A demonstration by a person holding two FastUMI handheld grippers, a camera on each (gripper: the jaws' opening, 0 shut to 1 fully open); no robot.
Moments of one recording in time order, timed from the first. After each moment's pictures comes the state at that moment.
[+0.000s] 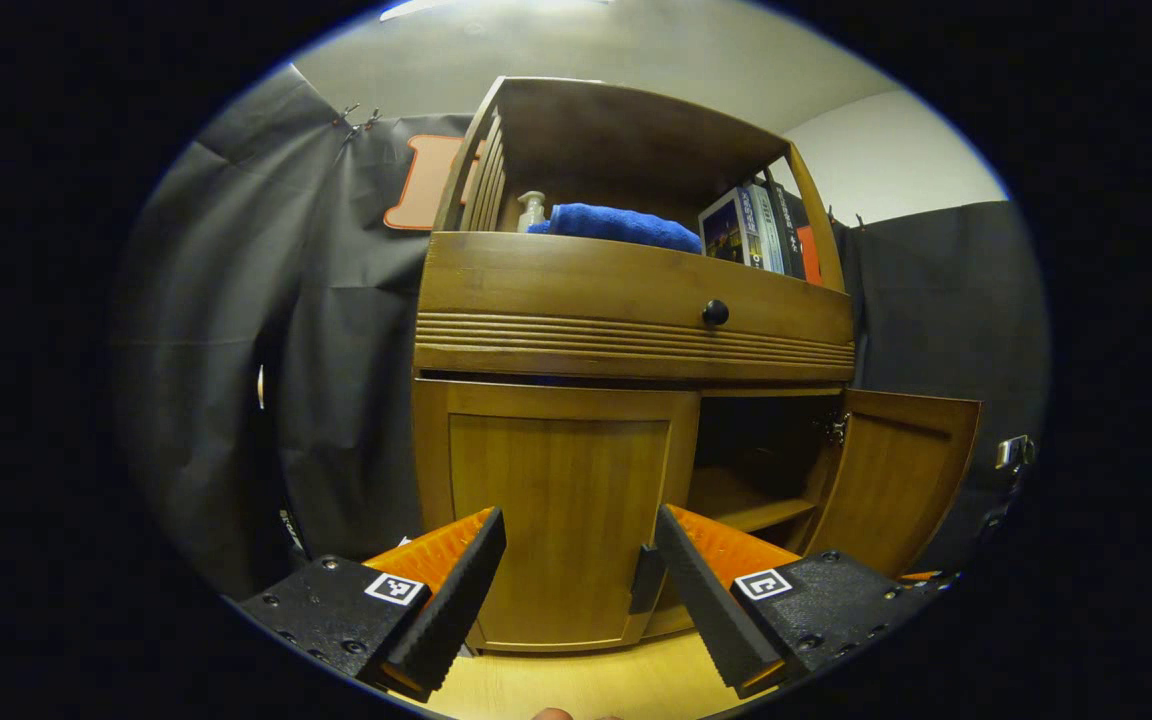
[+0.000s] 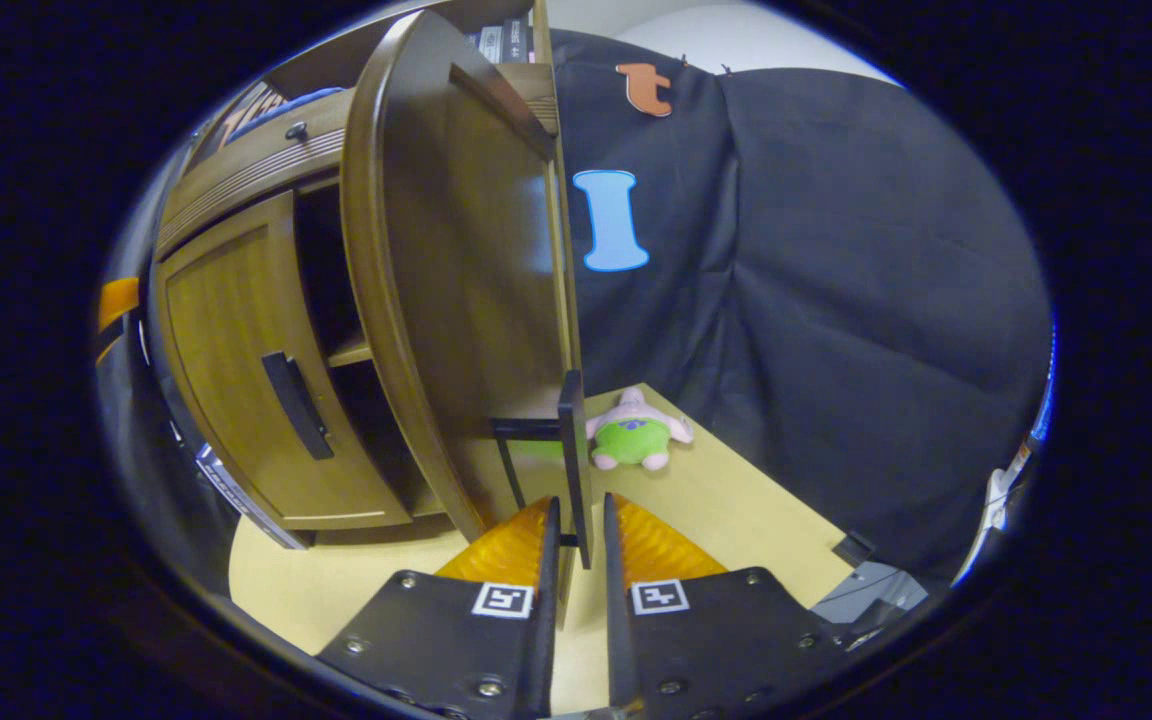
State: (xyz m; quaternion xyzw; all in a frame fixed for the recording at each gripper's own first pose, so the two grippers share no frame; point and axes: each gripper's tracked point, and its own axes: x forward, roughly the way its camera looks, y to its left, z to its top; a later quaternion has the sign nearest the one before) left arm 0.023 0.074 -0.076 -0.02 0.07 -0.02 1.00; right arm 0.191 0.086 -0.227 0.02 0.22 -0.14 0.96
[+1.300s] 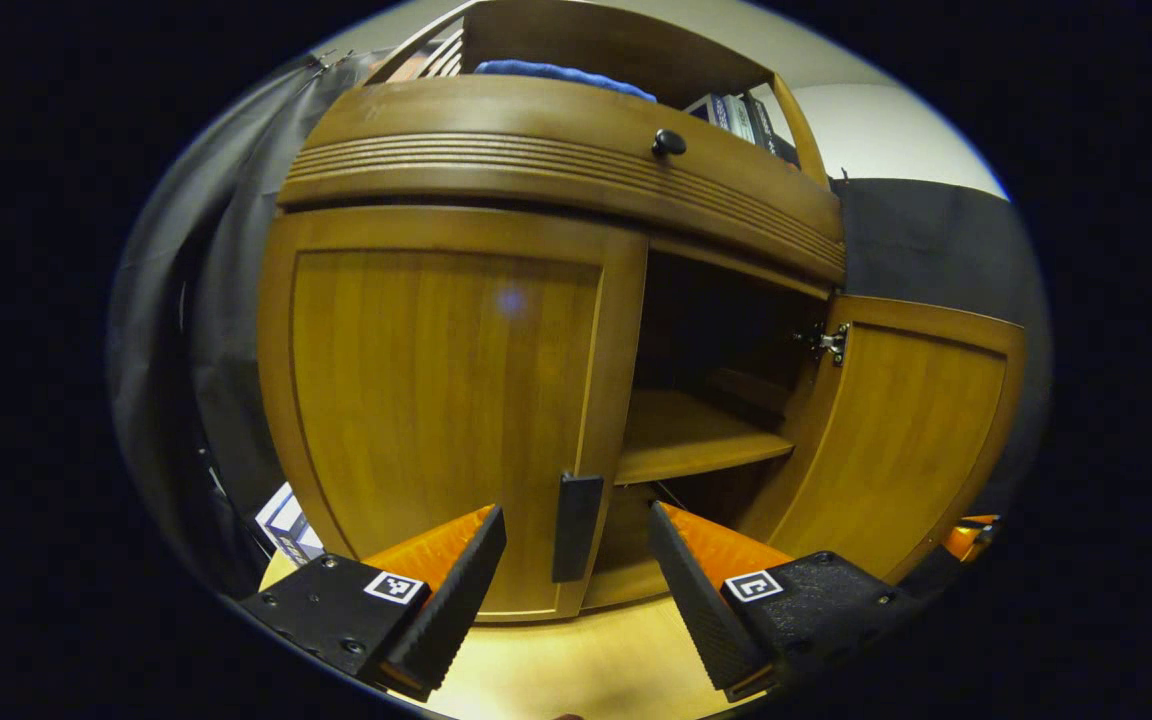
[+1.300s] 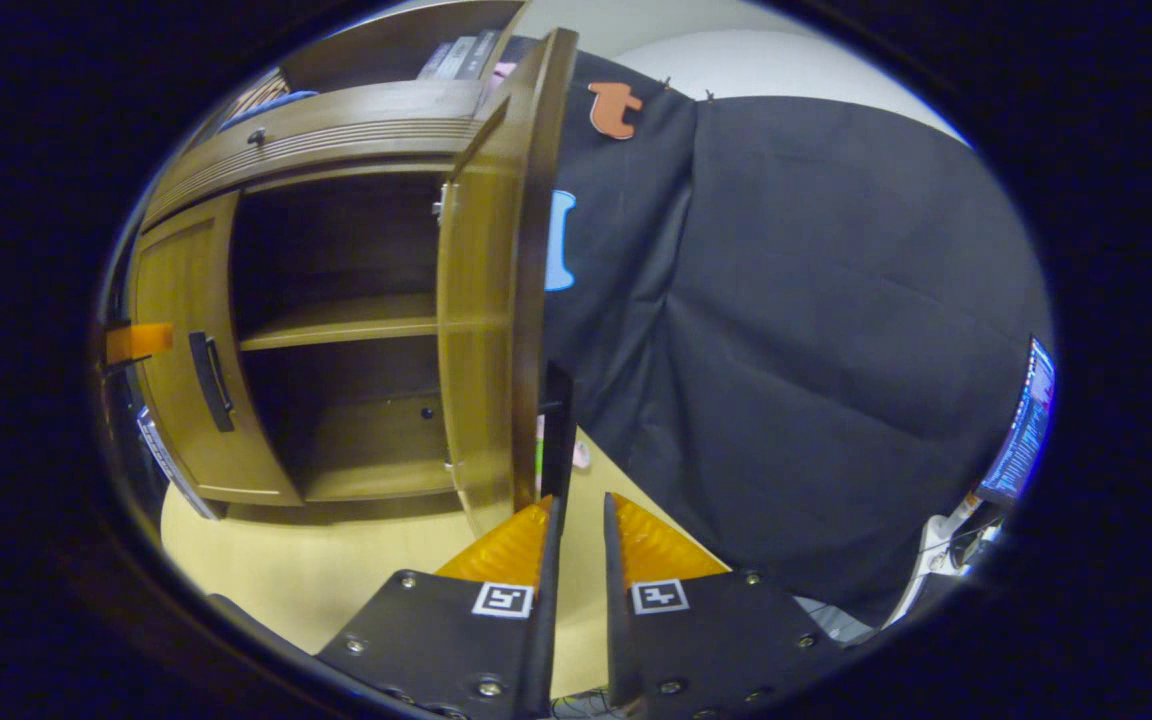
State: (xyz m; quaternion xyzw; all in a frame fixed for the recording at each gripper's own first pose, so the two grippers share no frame) left arm 0.079 -0.003 -0.201 -0.05 0.17 -0.08 0.98; right arm 0.200 0.066 -0.224 -0.05 0.19 -0.21 0.96
